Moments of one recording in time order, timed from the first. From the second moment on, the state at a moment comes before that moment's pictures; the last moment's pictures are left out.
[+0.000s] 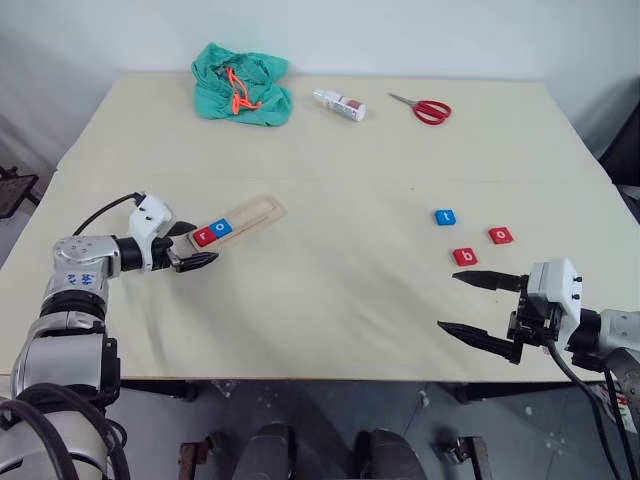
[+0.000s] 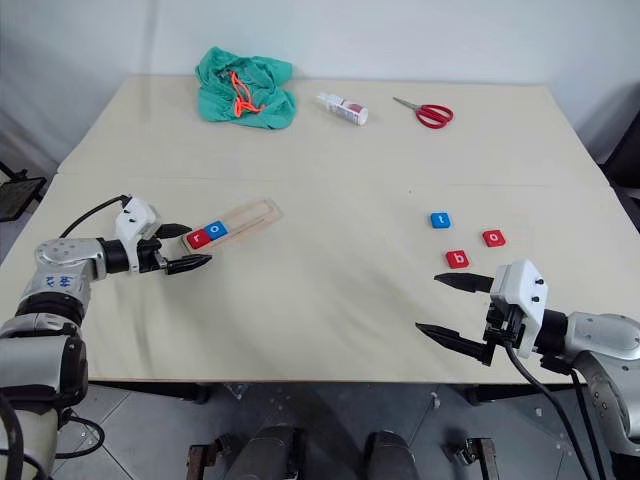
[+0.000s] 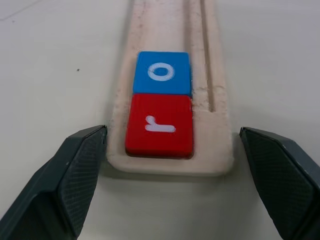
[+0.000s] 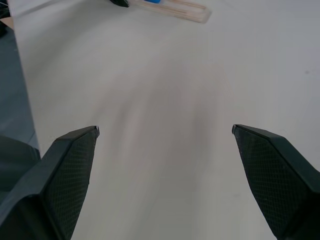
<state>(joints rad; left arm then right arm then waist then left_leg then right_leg) -0.96 0.73 0.06 1.26 0.00 -0.24 -1.04 0.04 -0.82 -0.33 -0.37 0.56 0.33 1.11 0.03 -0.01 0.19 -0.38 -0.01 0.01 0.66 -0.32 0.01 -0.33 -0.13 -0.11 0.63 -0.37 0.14</state>
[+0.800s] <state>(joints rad) -0.99 0.70 0.02 1.22 0.04 -0.21 -1.16 0.01 -0.82 -0.33 -0.38 0.56 0.33 1.11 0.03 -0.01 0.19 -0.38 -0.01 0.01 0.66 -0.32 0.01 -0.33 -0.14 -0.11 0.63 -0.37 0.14</state>
